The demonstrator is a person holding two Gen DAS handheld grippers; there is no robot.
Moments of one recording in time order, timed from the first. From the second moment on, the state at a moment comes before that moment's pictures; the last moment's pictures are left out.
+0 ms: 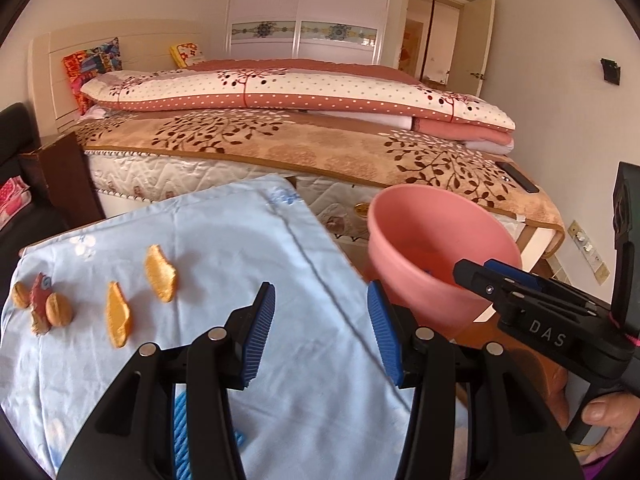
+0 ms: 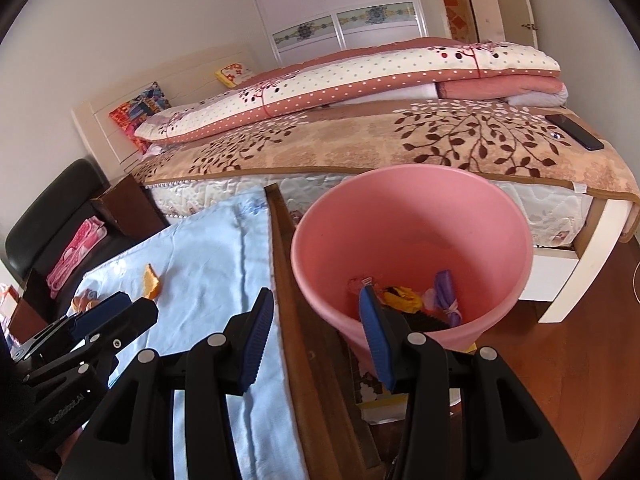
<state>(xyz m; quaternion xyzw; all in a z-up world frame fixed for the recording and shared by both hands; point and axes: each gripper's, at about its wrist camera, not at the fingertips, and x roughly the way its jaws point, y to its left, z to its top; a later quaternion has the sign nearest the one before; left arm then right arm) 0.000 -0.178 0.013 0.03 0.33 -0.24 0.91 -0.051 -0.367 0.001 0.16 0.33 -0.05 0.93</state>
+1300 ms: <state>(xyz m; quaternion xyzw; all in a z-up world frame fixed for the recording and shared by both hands) -0.059 -0.105 0.018 -0.01 0.32 -0.16 0.93 -0.084 -0.292 0.009 0.11 0.32 0.02 0.94</state>
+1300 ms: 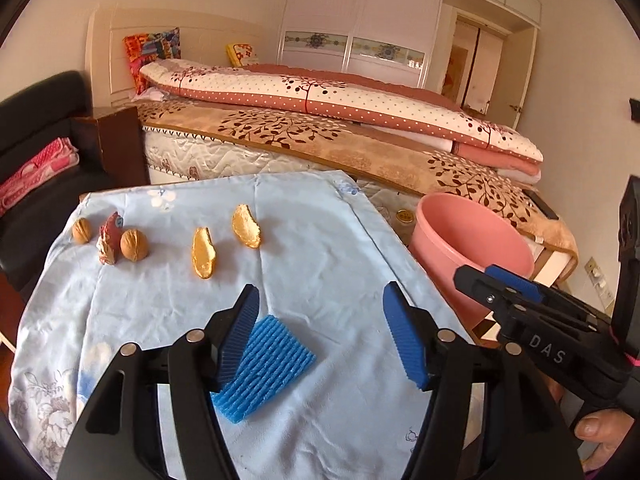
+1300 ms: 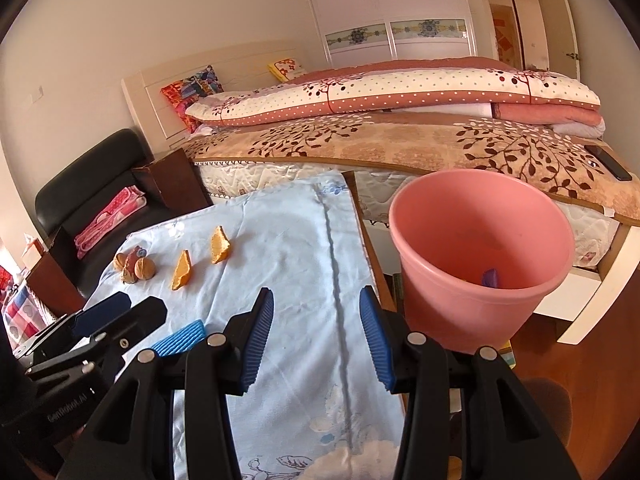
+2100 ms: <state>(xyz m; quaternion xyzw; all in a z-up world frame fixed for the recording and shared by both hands) -0.038 -0.003 0.008 -0.02 0.33 -0.07 0.94 -0.060 -0.214 -0.022 0.04 0.41 0.18 0.89</state>
